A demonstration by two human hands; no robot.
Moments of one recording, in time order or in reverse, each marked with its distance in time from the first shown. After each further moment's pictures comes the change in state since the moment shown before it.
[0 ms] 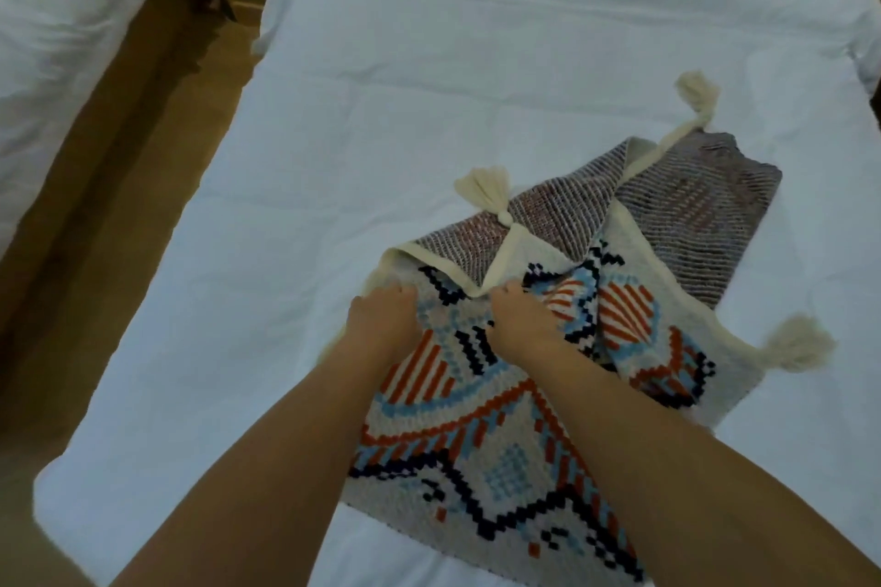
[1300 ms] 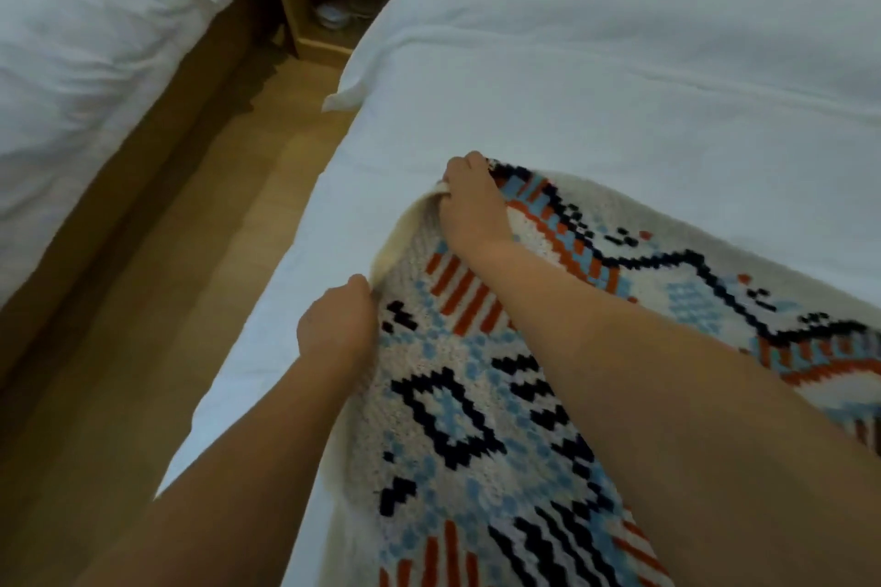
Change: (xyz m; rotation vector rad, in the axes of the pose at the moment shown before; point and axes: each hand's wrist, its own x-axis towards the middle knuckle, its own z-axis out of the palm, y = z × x) left_hand 0.281 -0.276 -0.065 -0.219 0.298 -0.352; right_hand 0.413 -0.245 -0.143 0.388 0.596 -0.326
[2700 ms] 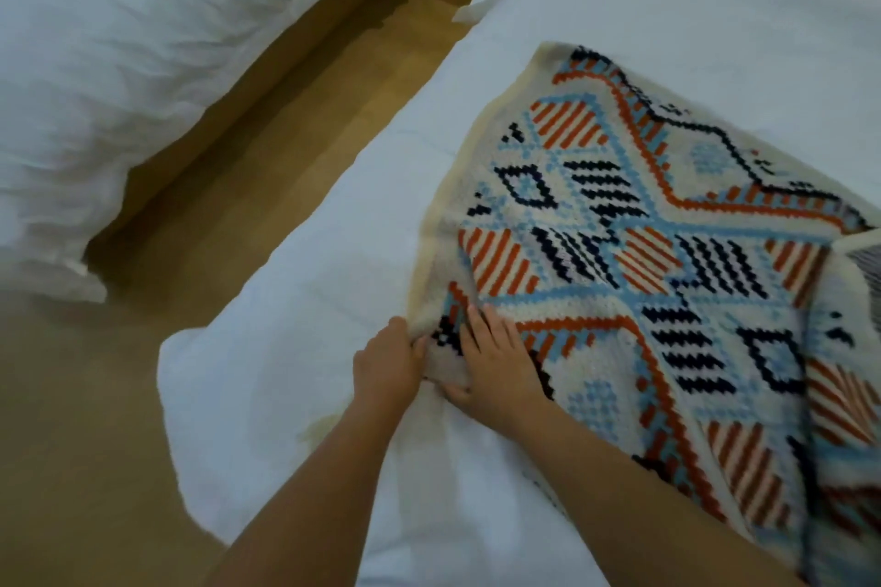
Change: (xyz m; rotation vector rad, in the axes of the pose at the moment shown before) left_hand -0.383 -0.070 0.098 -0.366 -0.056 -0.299; right_hand -0.467 -0.041 0.021 -0.542 -0.668 -0.332
